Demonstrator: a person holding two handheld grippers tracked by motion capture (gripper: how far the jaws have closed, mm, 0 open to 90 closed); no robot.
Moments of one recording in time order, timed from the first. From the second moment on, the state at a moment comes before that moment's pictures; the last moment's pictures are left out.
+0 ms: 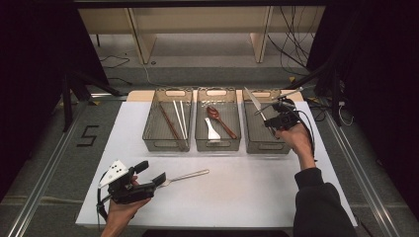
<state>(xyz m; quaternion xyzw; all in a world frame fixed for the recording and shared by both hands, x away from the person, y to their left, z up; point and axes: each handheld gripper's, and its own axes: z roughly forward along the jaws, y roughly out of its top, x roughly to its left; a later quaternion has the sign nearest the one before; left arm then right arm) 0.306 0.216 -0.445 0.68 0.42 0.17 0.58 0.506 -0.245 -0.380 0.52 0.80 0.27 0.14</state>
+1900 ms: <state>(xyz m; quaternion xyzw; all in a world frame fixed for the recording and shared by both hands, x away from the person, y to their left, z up) 0.306 0.216 -0.444 0.68 0.42 0.17 0.58 0.433 -0.140 -0.357 0.32 0.86 0.38 0.09</state>
